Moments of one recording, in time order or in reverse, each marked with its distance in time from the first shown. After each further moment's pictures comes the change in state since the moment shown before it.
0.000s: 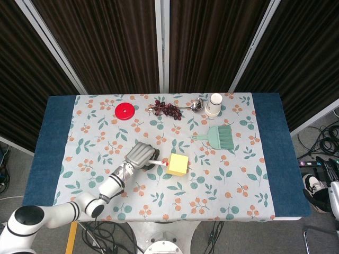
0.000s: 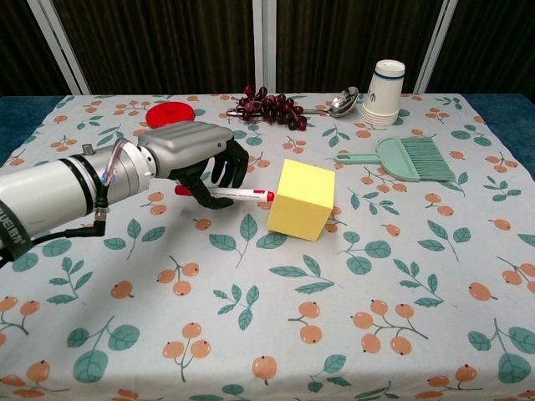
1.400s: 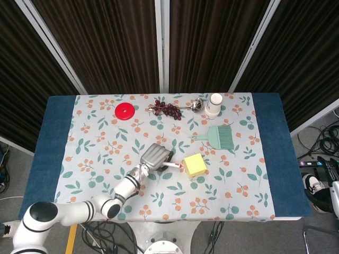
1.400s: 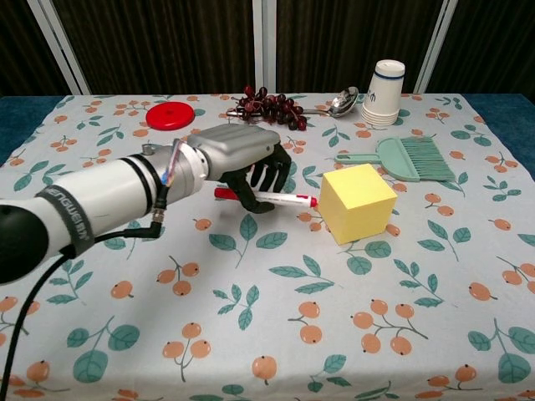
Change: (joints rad) left arm -0.086 -0.061 -0.047 -0.059 -0.187 -0.025 0.208; right arm 0.002 0.006 0.002 0.014 -0.008 -0.005 0.018
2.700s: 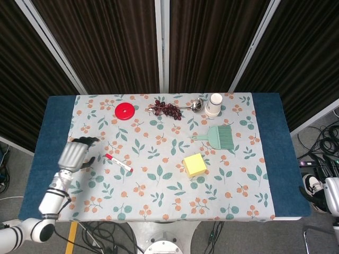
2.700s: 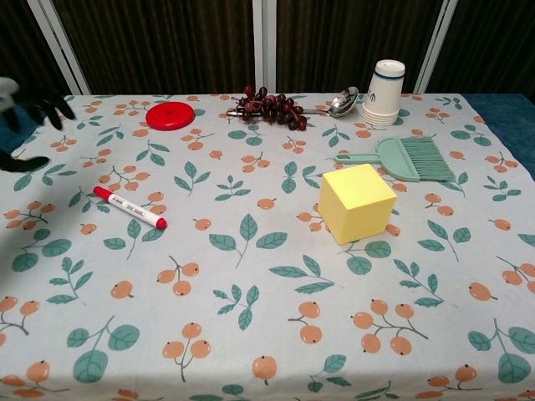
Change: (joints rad) left arm 0.435 0.478 0.157 -0.270 0.052 0.413 -0.104; right arm 0.030 0.003 0.004 -0.020 -0.005 -0.028 -0.014
